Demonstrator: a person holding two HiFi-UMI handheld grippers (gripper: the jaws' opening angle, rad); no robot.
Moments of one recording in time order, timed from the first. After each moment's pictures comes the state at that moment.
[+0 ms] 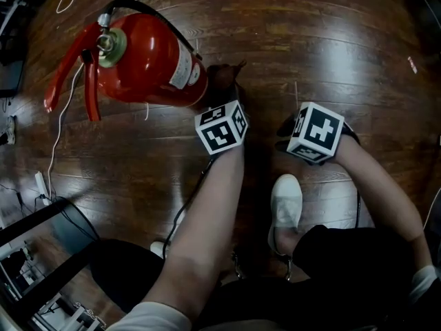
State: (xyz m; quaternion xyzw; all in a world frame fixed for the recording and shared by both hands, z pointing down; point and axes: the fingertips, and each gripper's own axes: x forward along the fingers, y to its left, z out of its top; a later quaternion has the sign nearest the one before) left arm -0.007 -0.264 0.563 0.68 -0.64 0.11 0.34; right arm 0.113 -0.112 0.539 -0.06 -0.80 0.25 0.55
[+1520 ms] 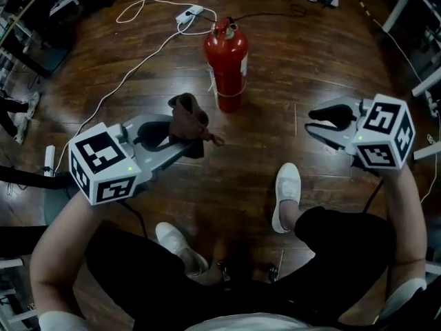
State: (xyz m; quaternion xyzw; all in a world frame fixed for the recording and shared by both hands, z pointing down) left arm -0.108 0.019 0.217 0.92 -0.27 0.24 0.12; right arm 0.089 -0.034 0.234 0.12 -0.90 0.07 0.40
